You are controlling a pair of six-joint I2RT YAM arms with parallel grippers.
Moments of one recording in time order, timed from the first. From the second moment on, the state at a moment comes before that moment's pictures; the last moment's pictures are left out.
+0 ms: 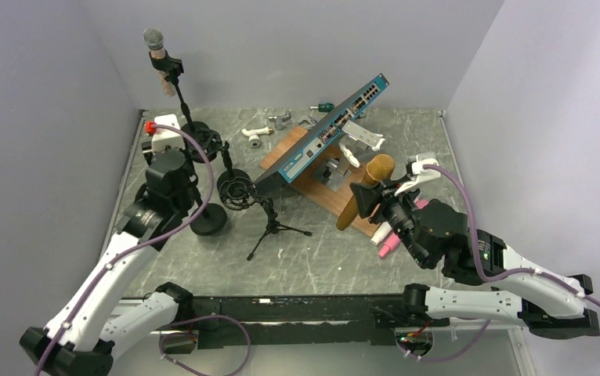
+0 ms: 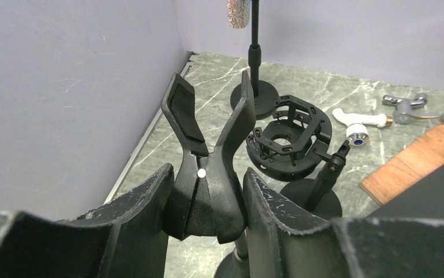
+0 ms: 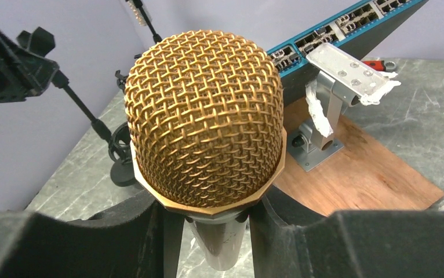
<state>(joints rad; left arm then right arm) -0.46 0.86 1.01 -0.33 -0.80 -0.07 1.28 0.73 1.11 -0.47 0.85 0.34</state>
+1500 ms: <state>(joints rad) -0.43 0.96 0.67 -0.22 -0.69 -0.49 1.28 0.73 1.08 -0.48 0.85 0.37</state>
